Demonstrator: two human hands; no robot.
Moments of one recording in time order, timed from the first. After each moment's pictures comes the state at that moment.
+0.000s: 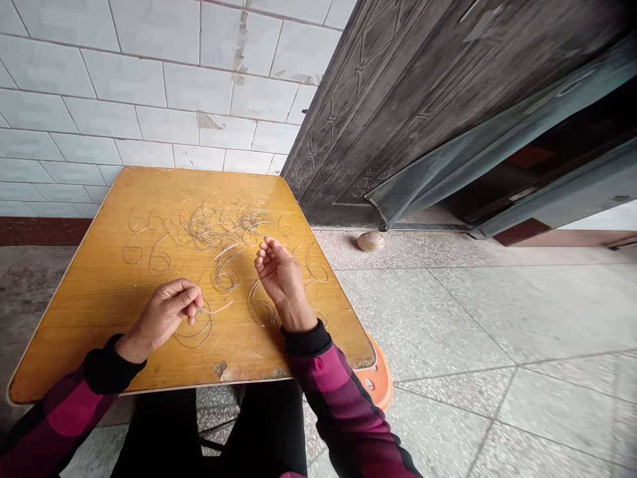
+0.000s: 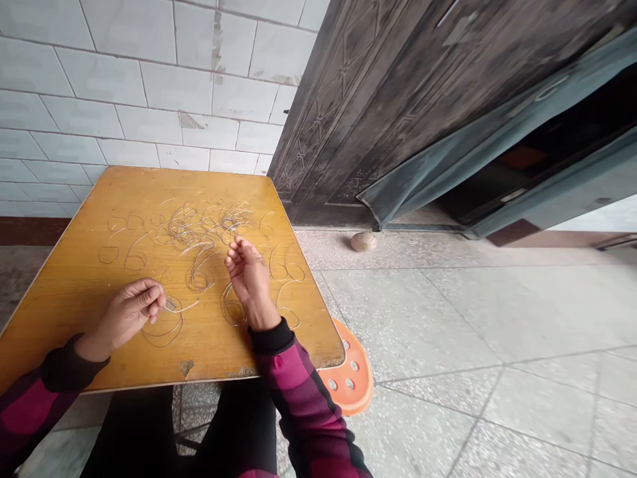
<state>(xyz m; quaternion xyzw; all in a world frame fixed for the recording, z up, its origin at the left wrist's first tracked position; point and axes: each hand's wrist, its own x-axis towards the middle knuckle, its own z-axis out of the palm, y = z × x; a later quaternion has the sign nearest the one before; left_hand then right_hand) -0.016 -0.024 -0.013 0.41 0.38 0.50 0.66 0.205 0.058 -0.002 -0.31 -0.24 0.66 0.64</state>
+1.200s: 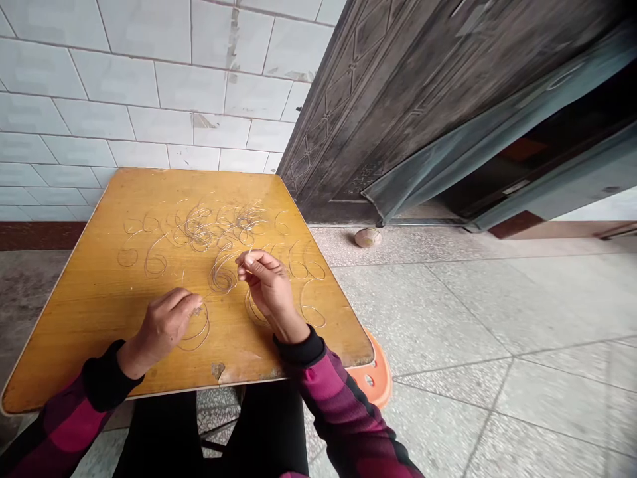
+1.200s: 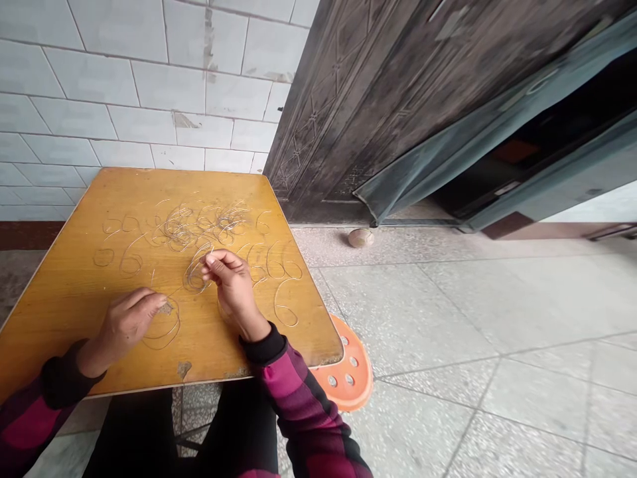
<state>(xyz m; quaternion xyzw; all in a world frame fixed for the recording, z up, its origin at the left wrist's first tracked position) -0.021 -0.029 -0.024 0.83 0.37 0.41 -0.01 0.181 0.027 0.007 -0.31 -0.39 0.62 0.61</state>
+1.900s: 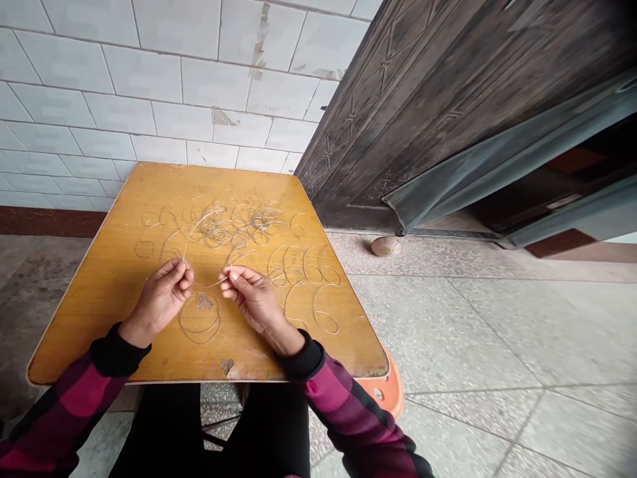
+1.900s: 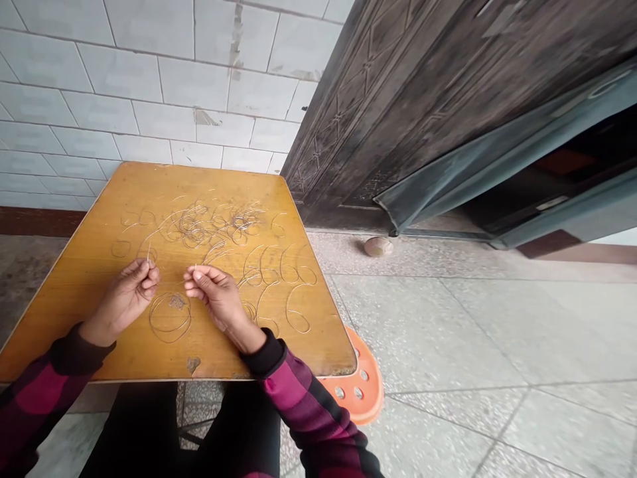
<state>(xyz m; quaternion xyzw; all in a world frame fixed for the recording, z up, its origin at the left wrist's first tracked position) -0.033 -0.008 -0.009 0.23 0.33 0.61 0.68 0.152 0.013 -0.019 -0.28 -0.35 0.75 0.48</state>
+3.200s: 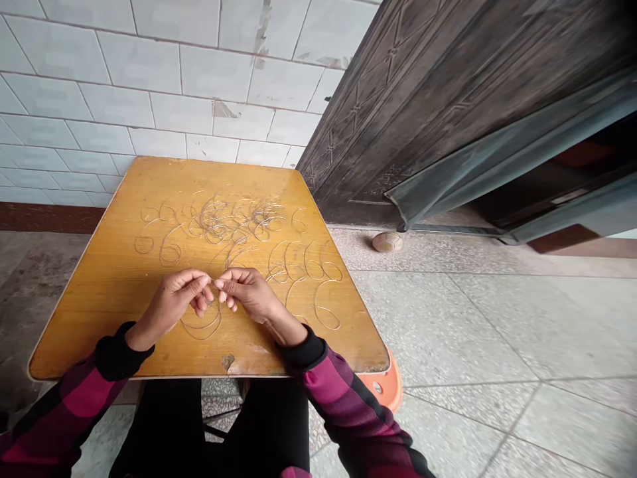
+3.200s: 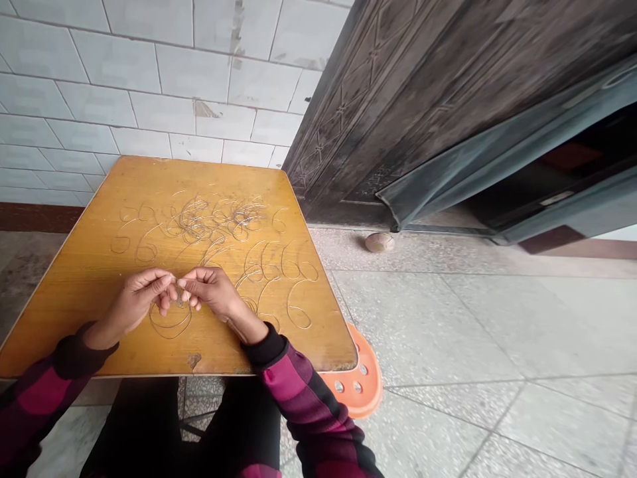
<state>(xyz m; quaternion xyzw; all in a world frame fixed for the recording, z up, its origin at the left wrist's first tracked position) -0.021 -0.022 -0.011 0.52 0.45 0.48 0.55 0.152 0.017 -0.013 -0.32 -0.48 0.74 0.34</state>
